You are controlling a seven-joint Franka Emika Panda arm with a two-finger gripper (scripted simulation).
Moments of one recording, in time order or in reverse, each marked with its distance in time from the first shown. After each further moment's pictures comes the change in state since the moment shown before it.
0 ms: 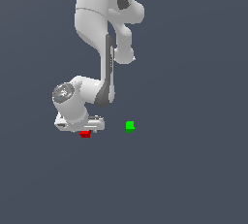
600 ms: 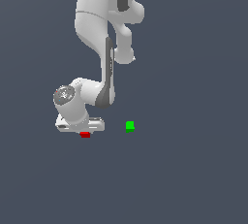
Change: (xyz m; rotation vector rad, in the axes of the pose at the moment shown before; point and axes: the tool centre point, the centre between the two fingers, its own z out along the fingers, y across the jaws) arm 0.002 0.000 0.009 0.000 0.001 -0.001
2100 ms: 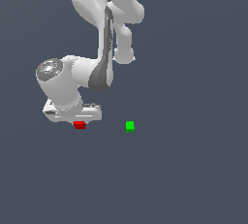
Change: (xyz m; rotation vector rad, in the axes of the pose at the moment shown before) arm 0.000 0.000 -0.099 -0.001 0.002 0.000
